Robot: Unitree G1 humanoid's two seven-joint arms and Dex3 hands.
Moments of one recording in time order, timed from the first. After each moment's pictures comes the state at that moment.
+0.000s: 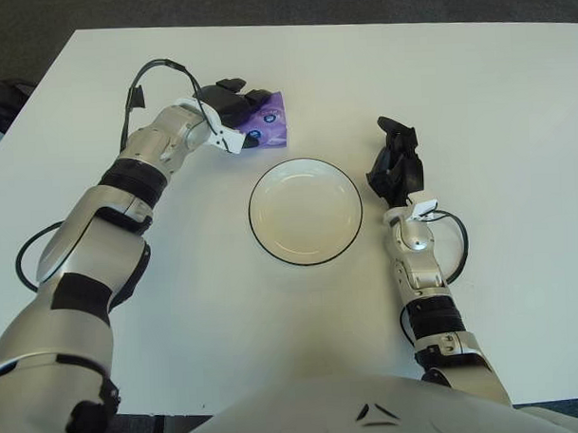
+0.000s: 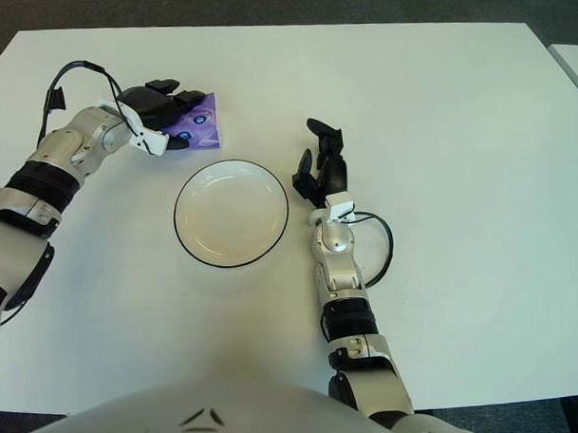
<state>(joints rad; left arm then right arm) -1.00 0.54 -0.59 0.81 0.87 -0.34 -0.19 -0.21 0.11 -0.03 0.29 -0.06 -0.30 -0.19</state>
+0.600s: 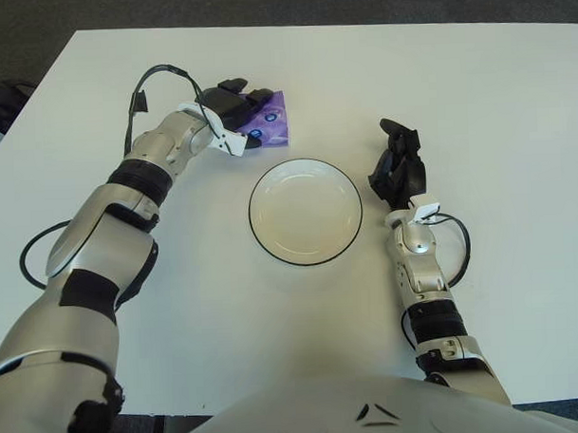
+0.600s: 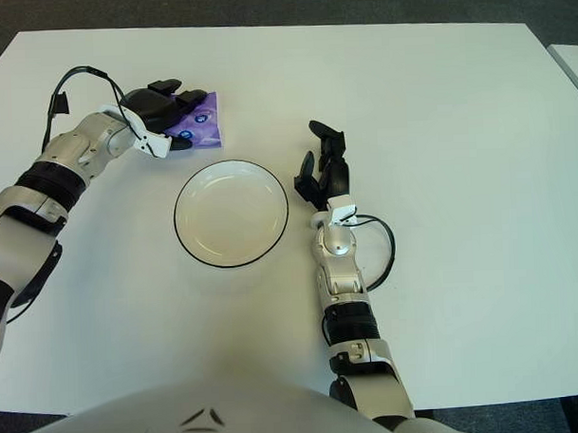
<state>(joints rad) -1.02 0.52 -0.63 0.92 0.87 -0.37 -0.06 -0.19 0.11 -0.03 0.26 -0.06 -0.29 -0.19</state>
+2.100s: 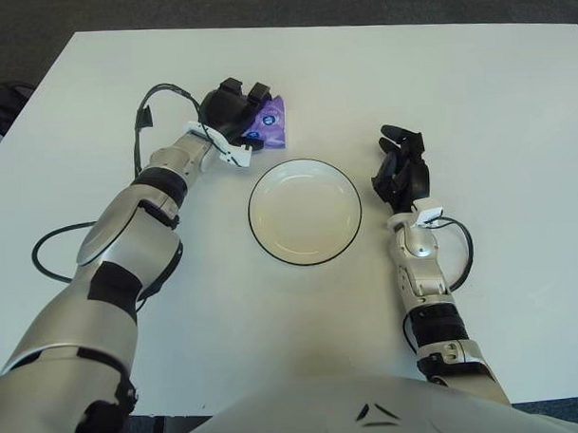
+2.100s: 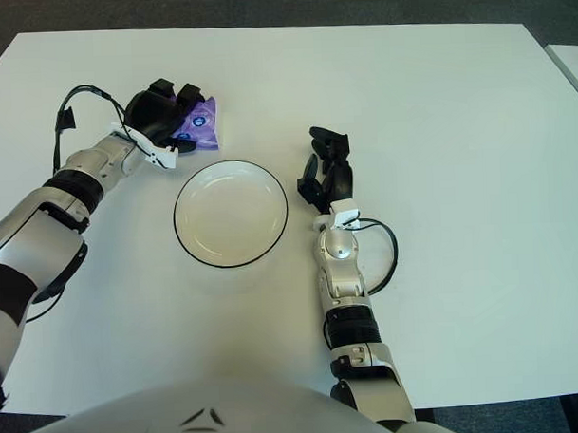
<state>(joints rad) -1.05 0.41 -0.72 1.23 0.88 -0.42 0.51 -0.18 0.11 -0.04 0.27 -0.06 -0.32 -0.20</state>
